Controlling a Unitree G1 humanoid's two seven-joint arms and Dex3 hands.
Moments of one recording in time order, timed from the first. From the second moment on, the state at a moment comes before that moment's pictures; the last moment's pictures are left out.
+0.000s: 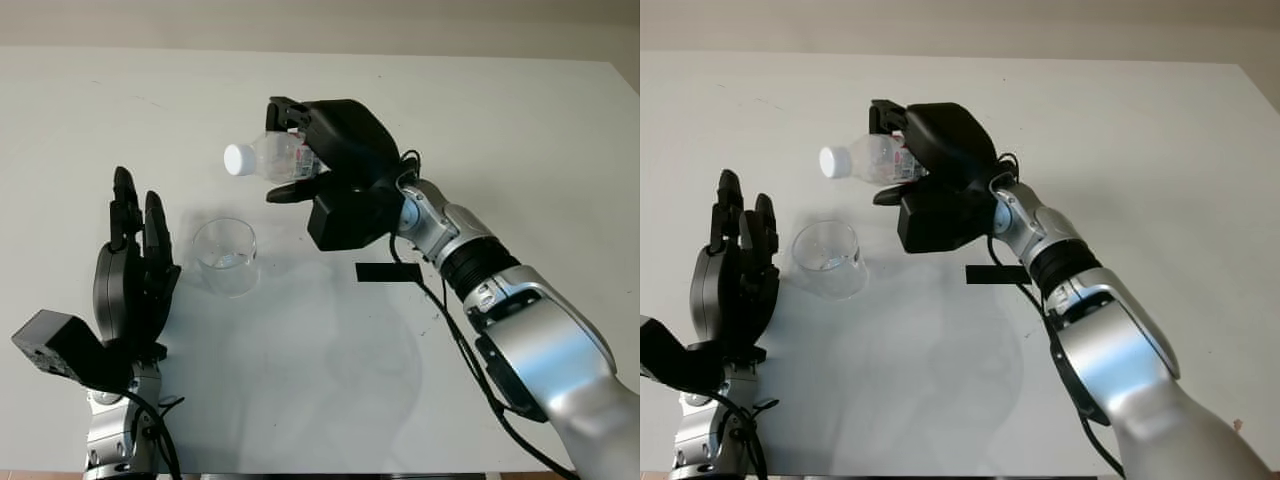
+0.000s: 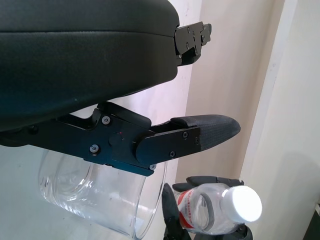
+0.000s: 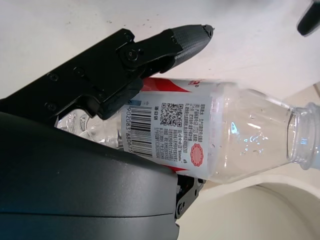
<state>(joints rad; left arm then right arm) -0.08 0.09 0.26 0.04 -0.32 -0.21 -0.18 -1.12 -0.23 0.46 1.06 -0.73 -0.52 -0.33</state>
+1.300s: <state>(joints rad) -0.09 0.08 0.24 0.05 -0.30 -0.22 -0.16 -1.29 -0.29 0.84 1.16 -1.17 -0.45 -1.02</state>
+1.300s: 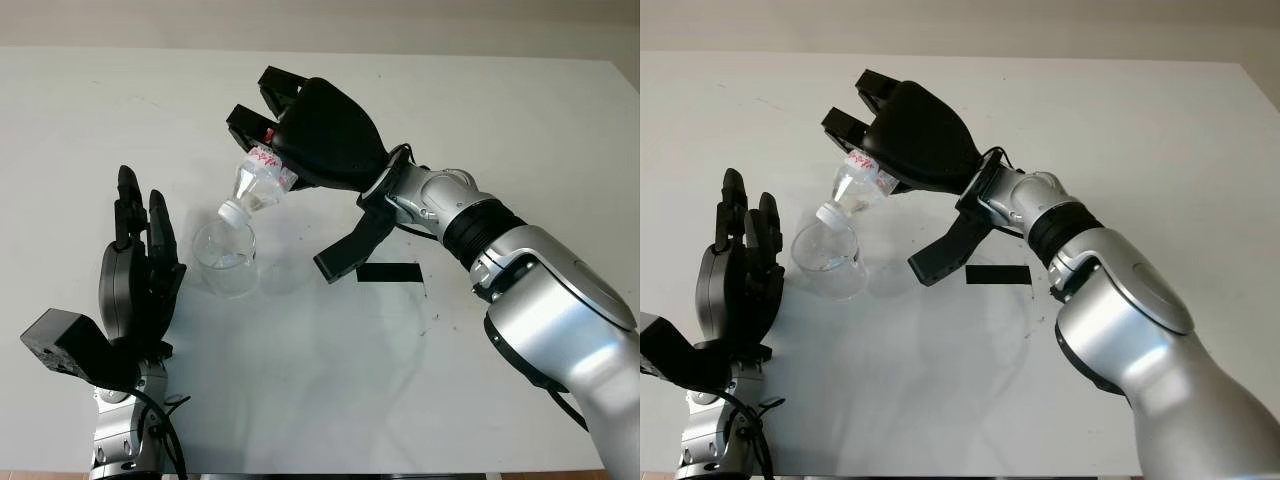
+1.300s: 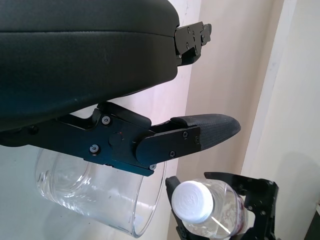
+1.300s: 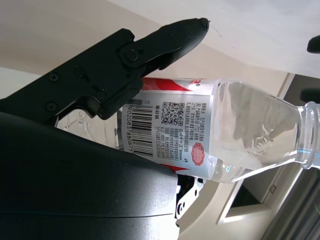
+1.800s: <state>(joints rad) -0.10 0.08 0.24 0.05 -0.30 -0.22 -0.16 -1.28 -0.28 0.75 1.16 -1.01 -0.59 -0.97</state>
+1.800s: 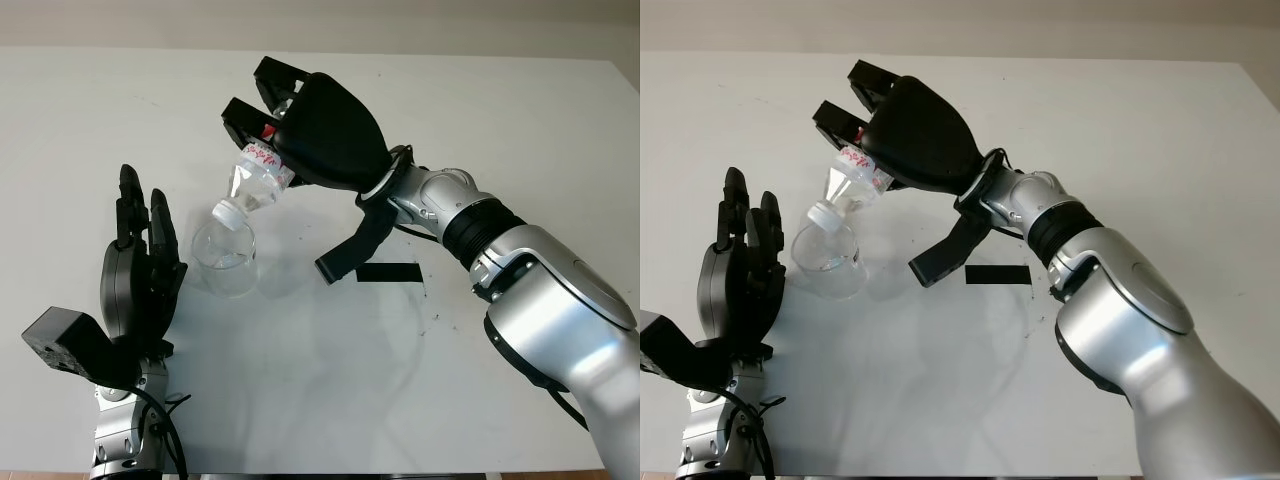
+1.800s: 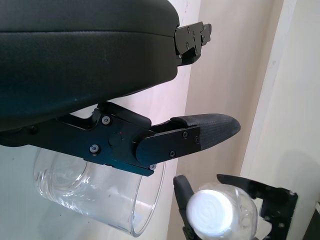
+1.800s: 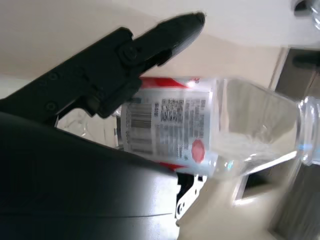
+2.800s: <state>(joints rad) -0.10 0.07 0.25 0.06 -0.31 -0.22 -0.17 -0.60 -0.23 -0.07 0.29 0.29 0.37 0.31</state>
